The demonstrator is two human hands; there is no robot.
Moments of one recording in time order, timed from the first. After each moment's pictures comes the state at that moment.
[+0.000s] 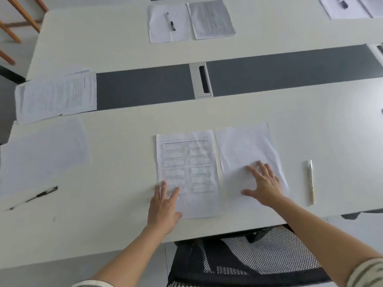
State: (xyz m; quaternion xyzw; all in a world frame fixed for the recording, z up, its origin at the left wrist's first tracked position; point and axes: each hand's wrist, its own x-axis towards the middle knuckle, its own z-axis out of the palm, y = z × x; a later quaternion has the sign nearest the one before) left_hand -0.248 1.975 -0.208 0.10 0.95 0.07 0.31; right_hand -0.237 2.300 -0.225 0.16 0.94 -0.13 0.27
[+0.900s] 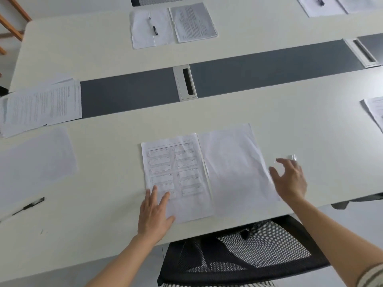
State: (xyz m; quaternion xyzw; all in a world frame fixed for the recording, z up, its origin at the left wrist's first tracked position) left_hand -0.235 1.980 -0.207 0.10 0.95 0.07 0.28; right_hand -0.210 2.361 -0.189 0.36 0.91 -0.21 0.02
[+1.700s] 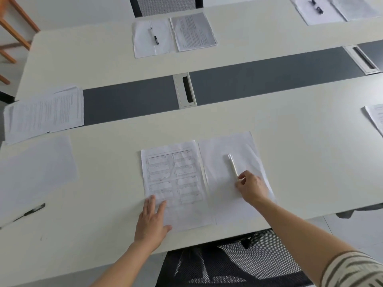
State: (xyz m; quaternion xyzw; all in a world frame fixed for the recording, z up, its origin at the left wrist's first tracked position) left_hand -0.238 1.983 -0.208 0.09 0.94 0.06 0.31; right_hand -0.247 2.304 -0.216 0.31 0.89 -0.28 0.17
